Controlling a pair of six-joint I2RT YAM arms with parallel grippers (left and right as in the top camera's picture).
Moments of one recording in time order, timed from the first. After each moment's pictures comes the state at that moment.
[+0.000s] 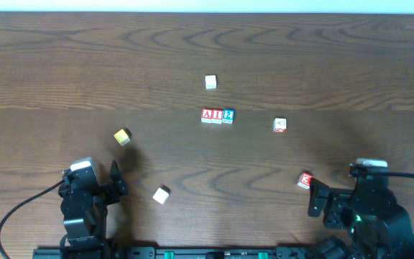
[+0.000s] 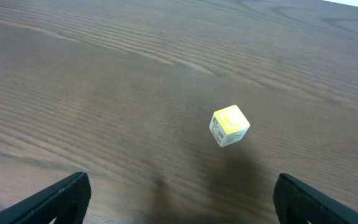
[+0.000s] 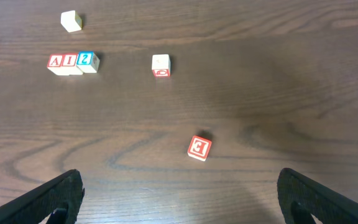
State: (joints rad) left arm 0.10 0.09 0.15 -0.53 -0.08 -0.14; right arm 0.51 0.53 1.00 -1.30 0.33 0.50
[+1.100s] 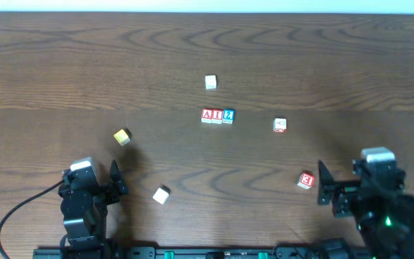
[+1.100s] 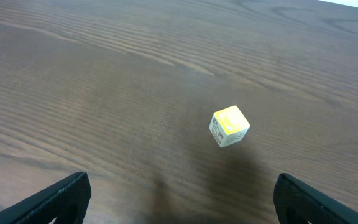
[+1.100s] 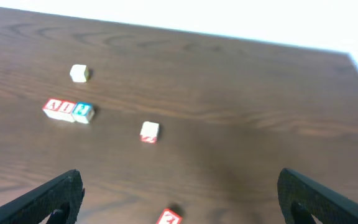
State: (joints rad) left arm 0.10 0.09 0.15 -0.53 -0.08 -0.14; right arm 0.17 0.40 0.91 -0.97 0.11 -0.04
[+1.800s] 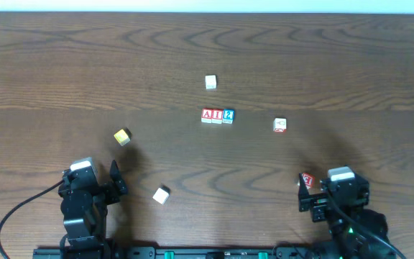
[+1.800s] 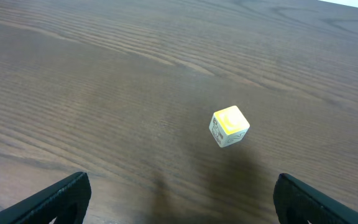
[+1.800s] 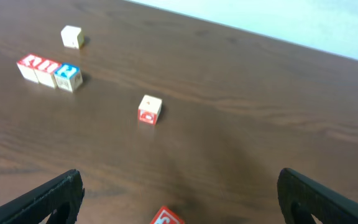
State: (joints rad) left arm 0.10 0.09 0.15 -0.53 -0.08 -0.14; right arm 0.16 0.02 0.38 -0.78 0.07 -0.14
